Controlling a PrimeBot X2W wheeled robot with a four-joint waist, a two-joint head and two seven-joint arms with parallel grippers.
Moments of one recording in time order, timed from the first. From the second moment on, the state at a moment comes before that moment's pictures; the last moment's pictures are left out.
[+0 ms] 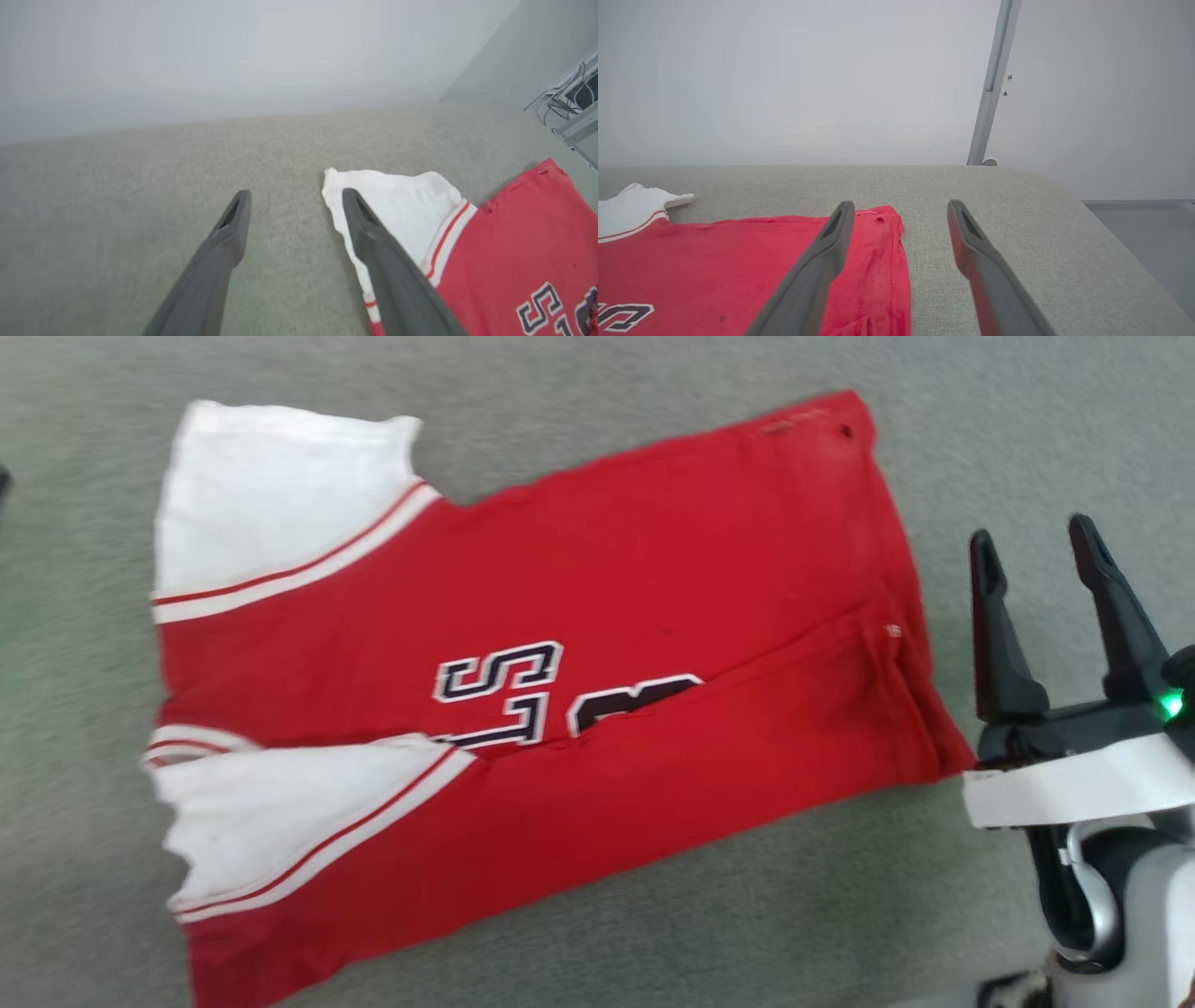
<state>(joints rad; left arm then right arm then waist) -0.76 1.22 -0.80 0.20 -1.42 -0.13 -0.15 -0.21 -0.05 -0.05 -0.25 0.16 0.13 0.03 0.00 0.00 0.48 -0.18</state>
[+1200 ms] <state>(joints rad) -1.20 1.19 -1.05 0.23 -1.44 -0.13 0.40 -0.41 -0.05 0.14 -0.11 0.16 0.13 0.20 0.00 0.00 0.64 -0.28</state>
